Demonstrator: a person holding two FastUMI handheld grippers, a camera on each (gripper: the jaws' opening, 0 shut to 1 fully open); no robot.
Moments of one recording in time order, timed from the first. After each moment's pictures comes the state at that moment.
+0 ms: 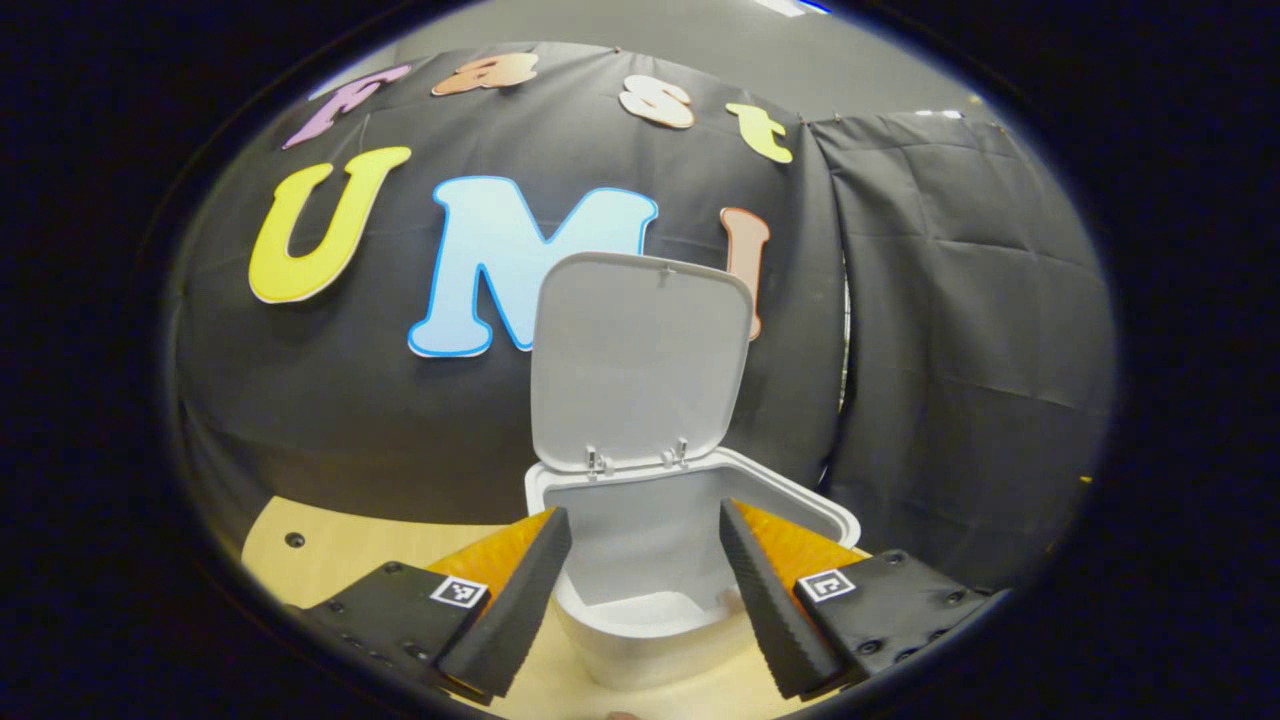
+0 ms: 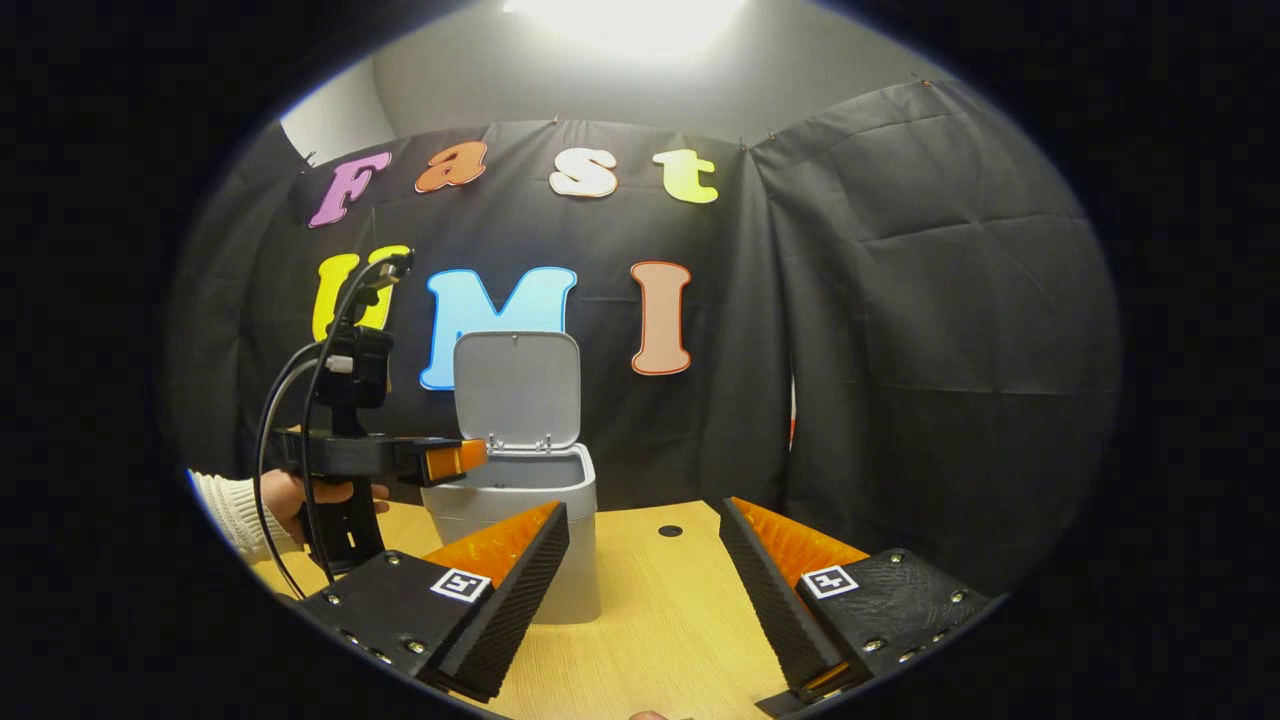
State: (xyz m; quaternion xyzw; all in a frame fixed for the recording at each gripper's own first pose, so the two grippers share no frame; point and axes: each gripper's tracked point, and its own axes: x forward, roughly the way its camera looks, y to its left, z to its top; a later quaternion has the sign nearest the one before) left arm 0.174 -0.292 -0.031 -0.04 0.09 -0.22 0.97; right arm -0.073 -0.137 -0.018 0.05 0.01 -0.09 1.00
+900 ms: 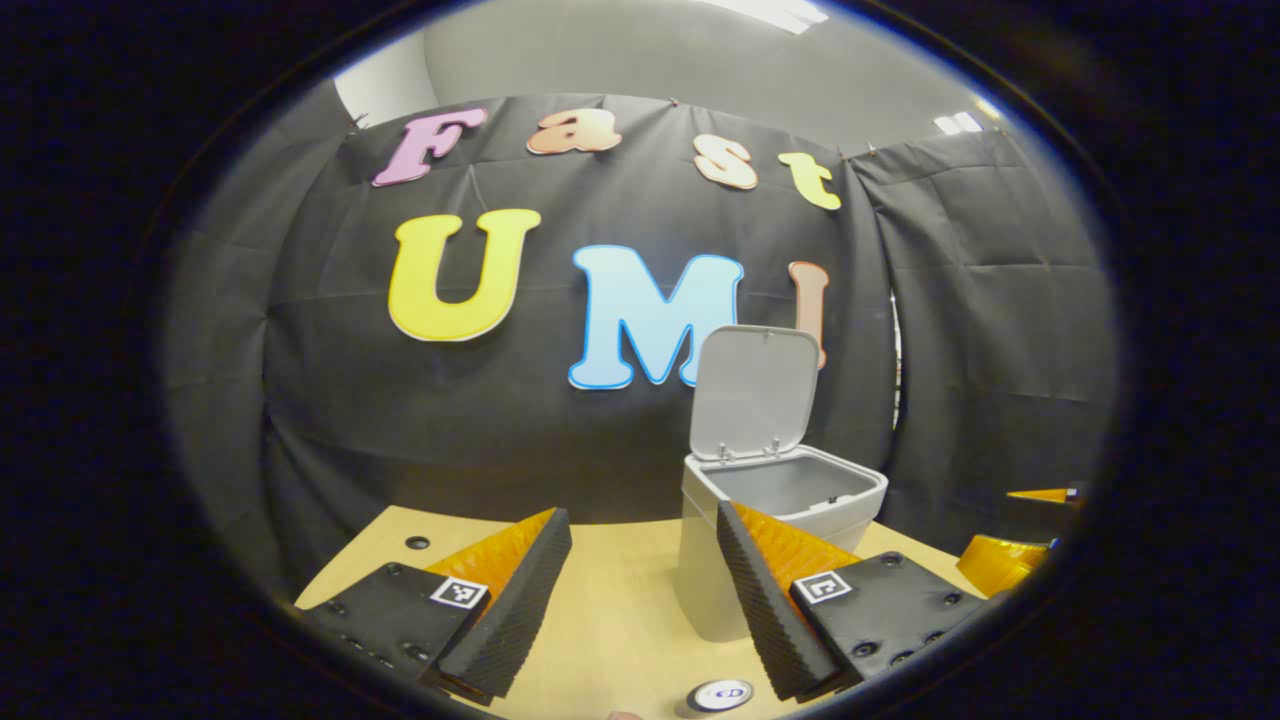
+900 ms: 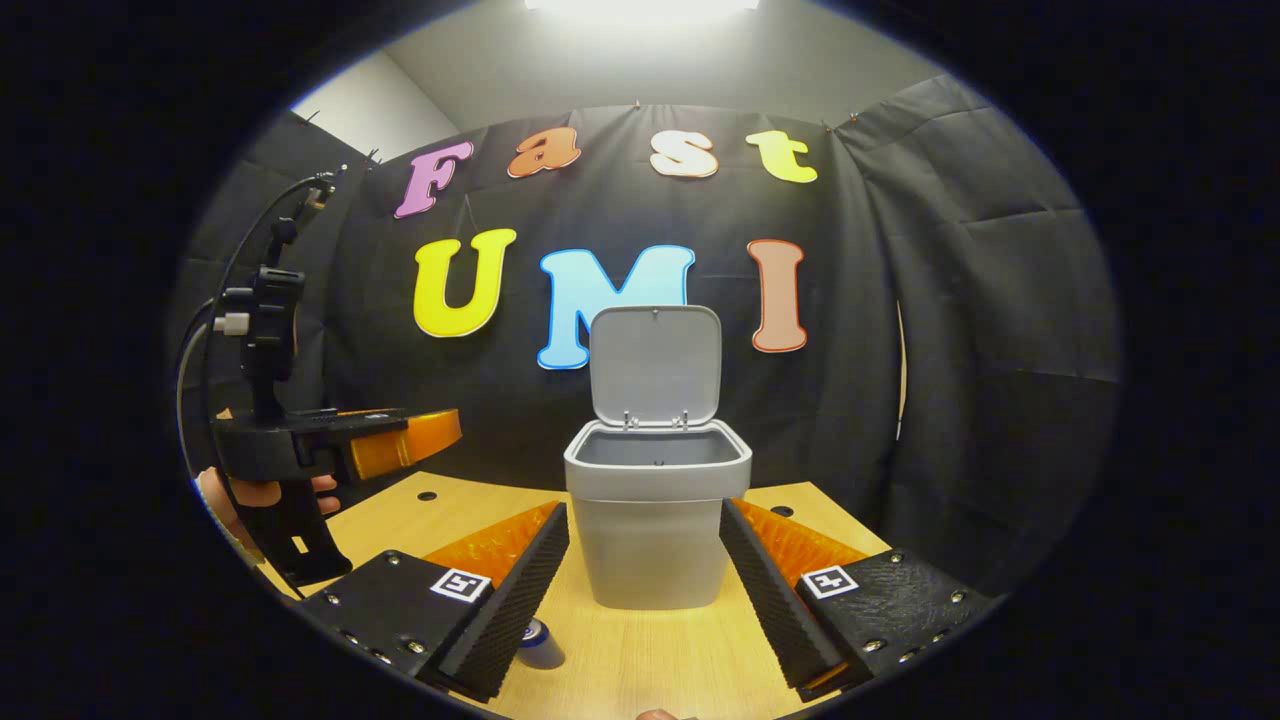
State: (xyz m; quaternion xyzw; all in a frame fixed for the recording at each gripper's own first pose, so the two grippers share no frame) left arm 0.047 -0.107 -0.004 -0.03 0.04 -0.11 0.99; right arm -0.065 -0.007 -0.028 0.05 0.03 0.05 1.00
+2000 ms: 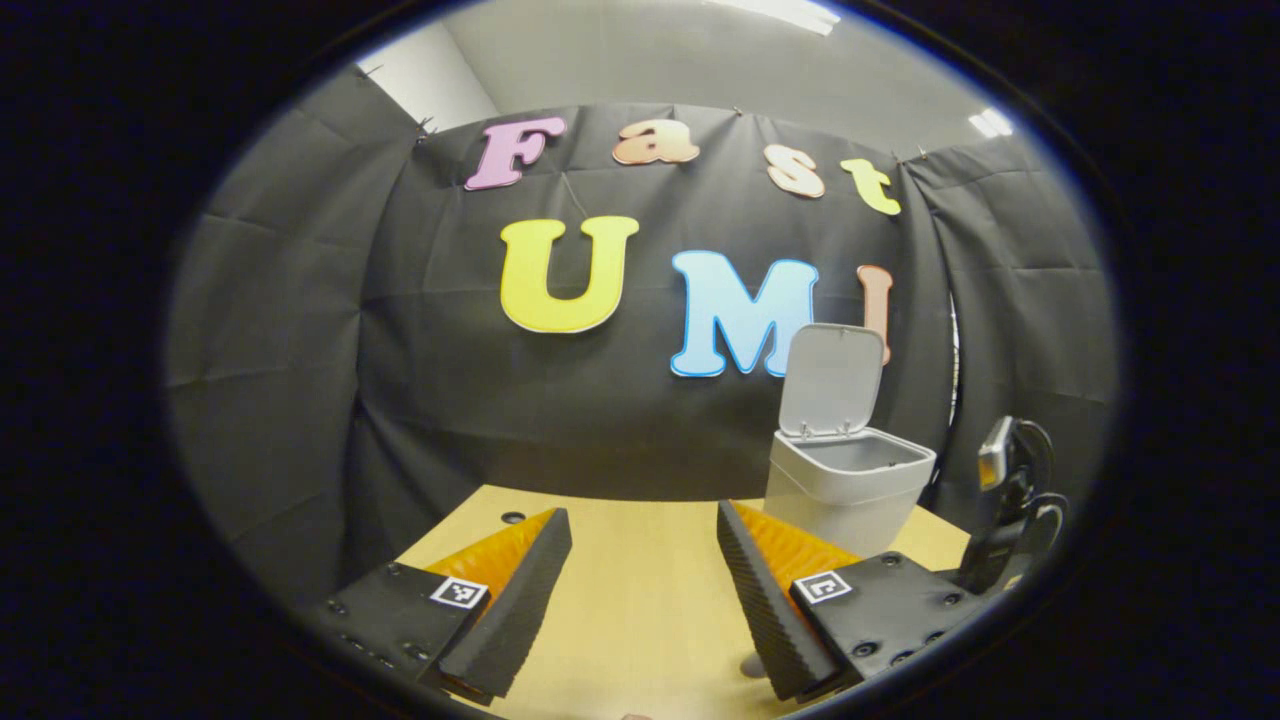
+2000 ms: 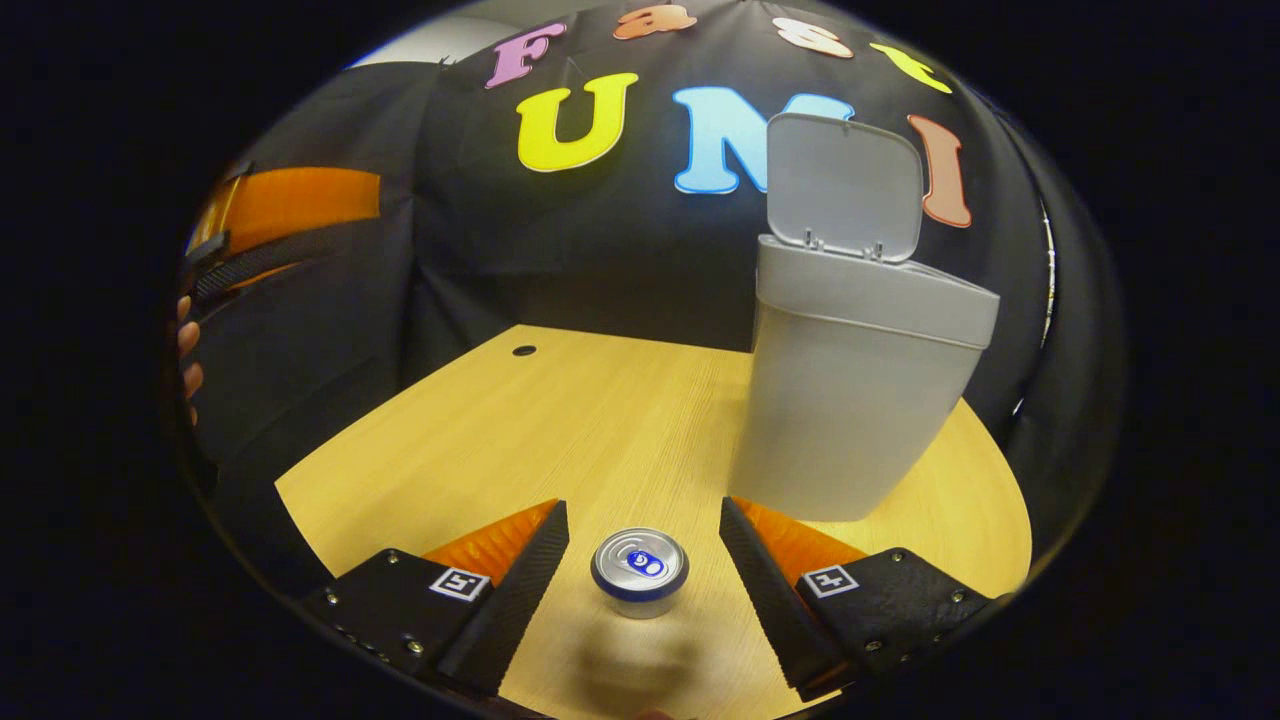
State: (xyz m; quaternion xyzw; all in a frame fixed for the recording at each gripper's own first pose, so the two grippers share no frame) left arm -0.034 -0.014 -0.012 -0.03 0.05 -0.01 1.00; right arm -0.042 0.127 -0.170 0.00 0.24 0.22 0.94
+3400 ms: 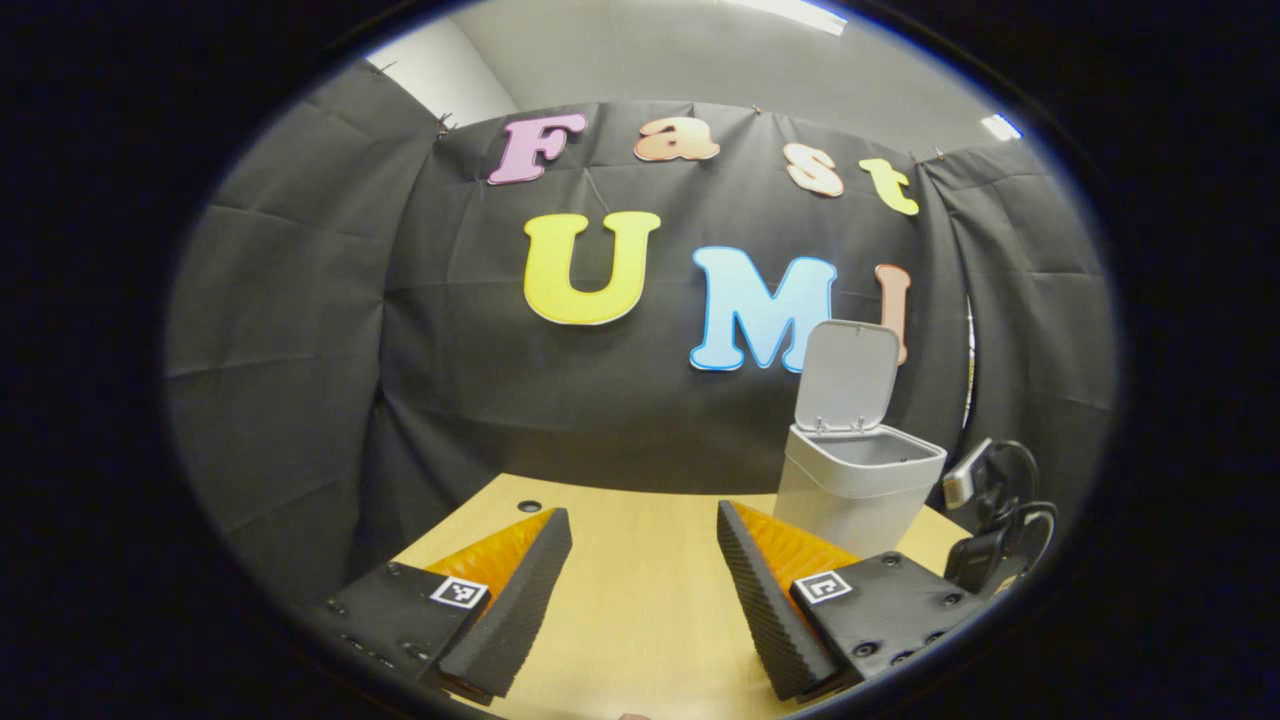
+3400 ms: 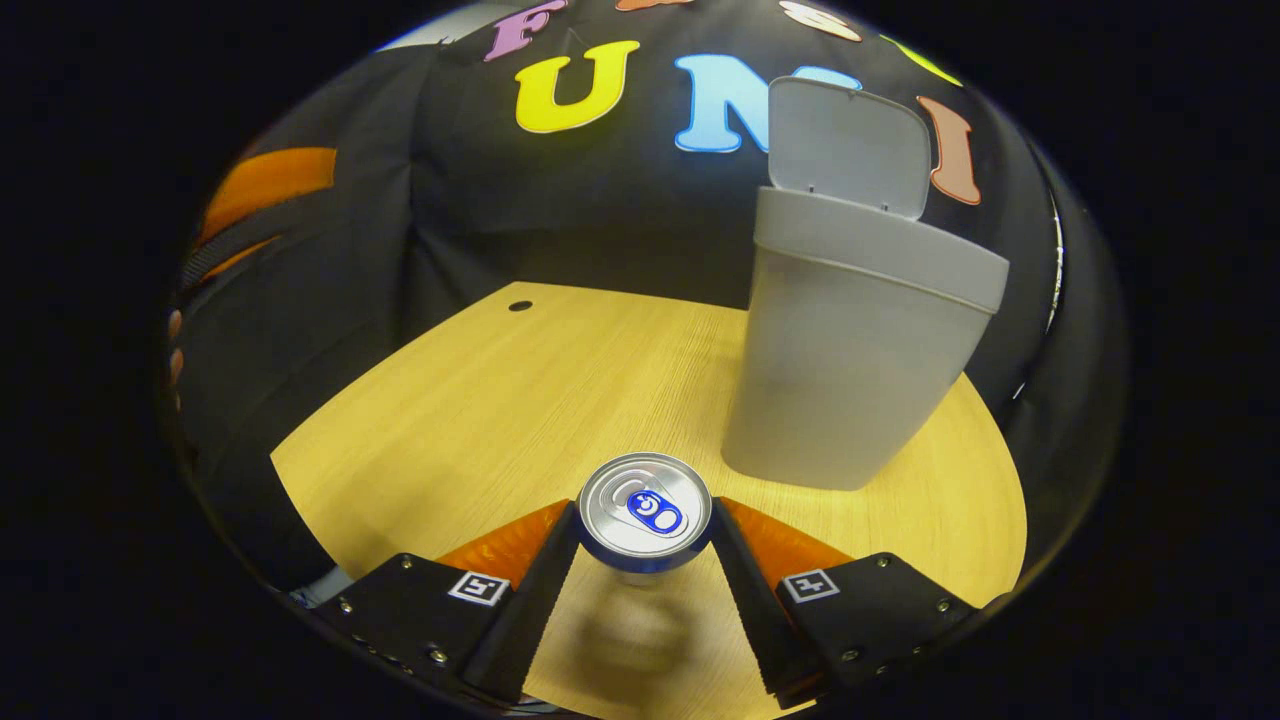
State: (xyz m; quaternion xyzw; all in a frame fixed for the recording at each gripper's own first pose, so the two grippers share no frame) left arm -0.047 -0.009 -0.021 -0.04 0.05 0.01 1.00; right arm -0.052 0.103 -0.169 -0.02 0.27 0.22 0.94
